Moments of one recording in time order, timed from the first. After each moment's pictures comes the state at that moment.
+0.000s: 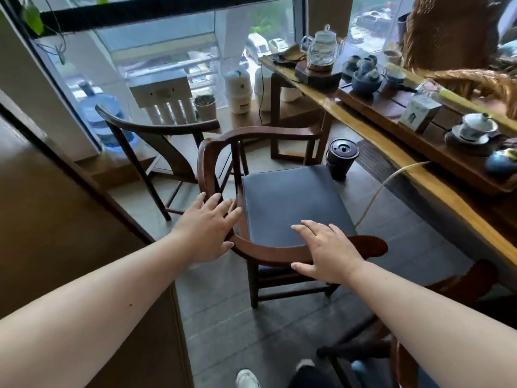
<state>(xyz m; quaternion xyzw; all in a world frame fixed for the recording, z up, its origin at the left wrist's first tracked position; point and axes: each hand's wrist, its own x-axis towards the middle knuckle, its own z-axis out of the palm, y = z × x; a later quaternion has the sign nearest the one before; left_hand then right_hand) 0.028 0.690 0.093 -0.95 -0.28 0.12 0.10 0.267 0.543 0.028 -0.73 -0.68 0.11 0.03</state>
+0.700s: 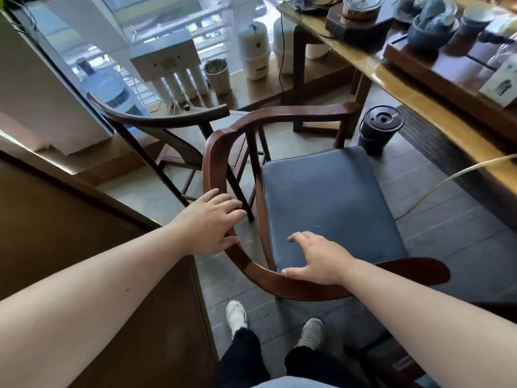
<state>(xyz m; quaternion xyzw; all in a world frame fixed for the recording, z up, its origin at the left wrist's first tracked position) 0.058 0.831 0.061 -0.97 -0.20 0.17 0.01 0.276 0.682 -0.033 -0.68 -0.64 0.34 0.03</state>
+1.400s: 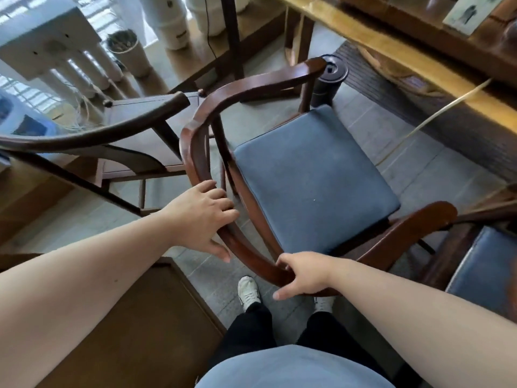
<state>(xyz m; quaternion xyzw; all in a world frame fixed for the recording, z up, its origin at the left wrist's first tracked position) 0.053 0.977 0.005 -0.97 0.08 0.24 0.05 0.180 0.742 -0.066 -0.69 -0.46 0.56 -0.02</state>
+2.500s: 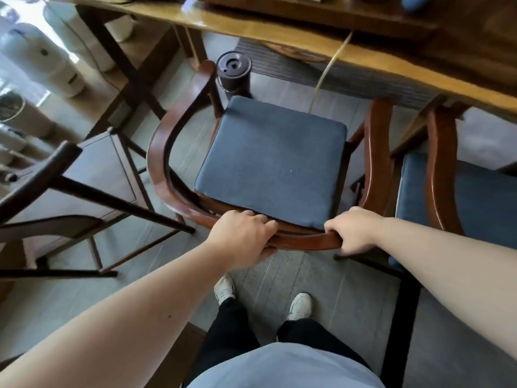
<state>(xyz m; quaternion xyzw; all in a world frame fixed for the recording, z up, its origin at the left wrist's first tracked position) 0.154 0.814 -0.007 -0.97 0.17 0.14 -0.02 0.281 0.578 -0.067 -0.82 -0.43 0.37 -0.10</state>
